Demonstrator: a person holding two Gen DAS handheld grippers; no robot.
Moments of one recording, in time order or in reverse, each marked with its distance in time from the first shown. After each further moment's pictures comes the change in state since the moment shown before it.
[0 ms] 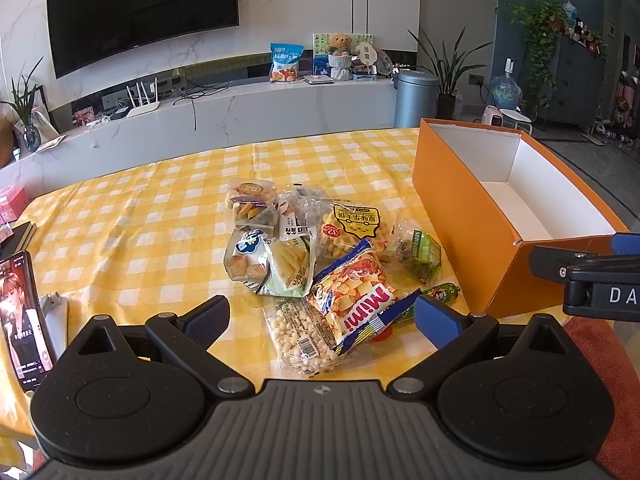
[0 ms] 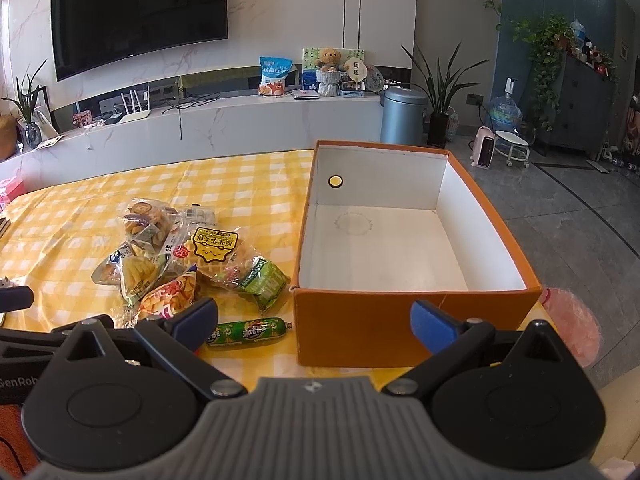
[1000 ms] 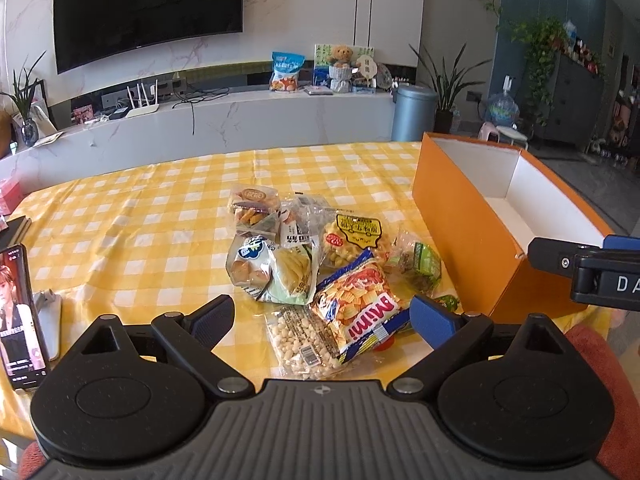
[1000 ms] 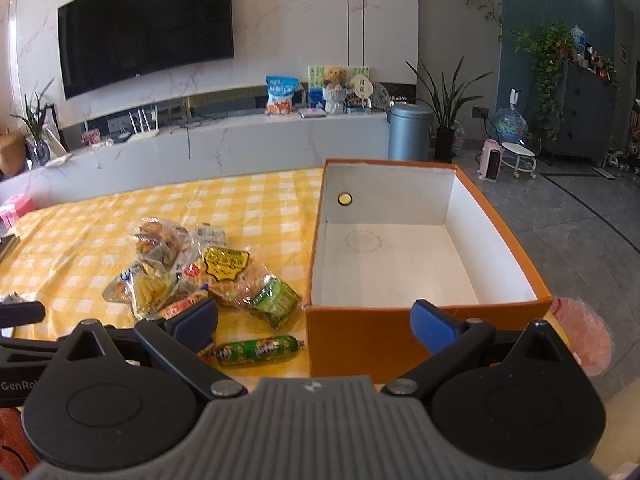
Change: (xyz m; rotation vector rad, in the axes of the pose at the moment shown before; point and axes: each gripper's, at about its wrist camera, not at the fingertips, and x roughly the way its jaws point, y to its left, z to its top) left arm -0.001 0.021 -0.005 -0.056 -0.049 -0.044; right arm -0.002 0.000 0.000 0.021 -0.075 0.042
